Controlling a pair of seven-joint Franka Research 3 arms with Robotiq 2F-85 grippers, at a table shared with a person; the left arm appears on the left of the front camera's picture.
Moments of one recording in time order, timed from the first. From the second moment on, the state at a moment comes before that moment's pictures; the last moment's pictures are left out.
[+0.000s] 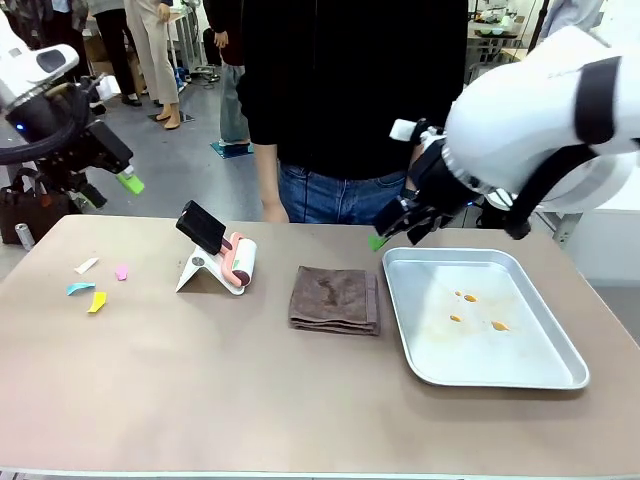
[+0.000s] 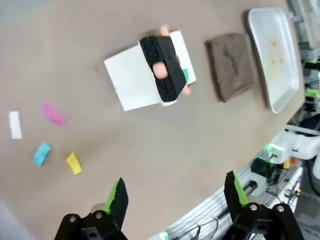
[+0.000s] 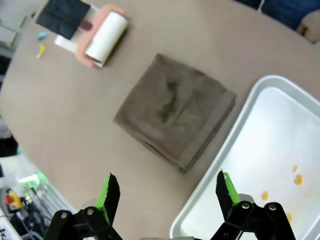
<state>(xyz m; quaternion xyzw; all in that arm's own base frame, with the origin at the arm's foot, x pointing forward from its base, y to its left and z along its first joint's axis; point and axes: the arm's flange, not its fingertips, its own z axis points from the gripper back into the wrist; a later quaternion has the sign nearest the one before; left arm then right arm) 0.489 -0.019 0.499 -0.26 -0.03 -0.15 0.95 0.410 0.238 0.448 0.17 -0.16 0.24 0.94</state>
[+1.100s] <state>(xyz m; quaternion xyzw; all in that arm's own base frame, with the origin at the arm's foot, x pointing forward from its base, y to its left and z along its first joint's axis) 0.522 -0.038 0.468 -0.27 -0.02 -0.04 0.96 0.436 0.288 0.401 0.14 -0.15 0.10 0.97</state>
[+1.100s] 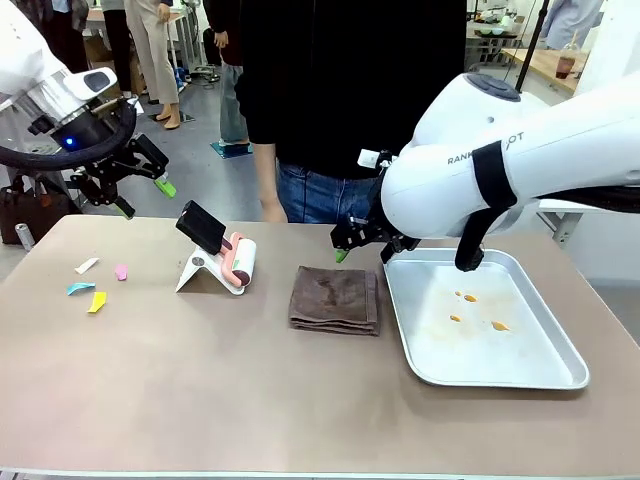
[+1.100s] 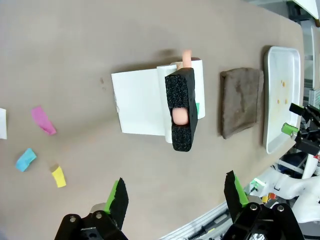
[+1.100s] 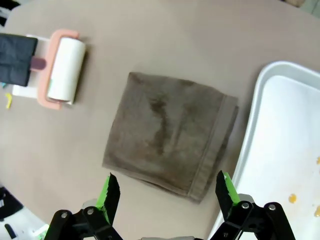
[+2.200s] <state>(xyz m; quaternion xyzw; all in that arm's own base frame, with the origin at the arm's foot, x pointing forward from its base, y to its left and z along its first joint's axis) 0.531 -0.061 0.412 -0.36 0.04 -0.02 0.93 0.453 0.296 0.360 0.14 -0.07 0.03 0.99</state>
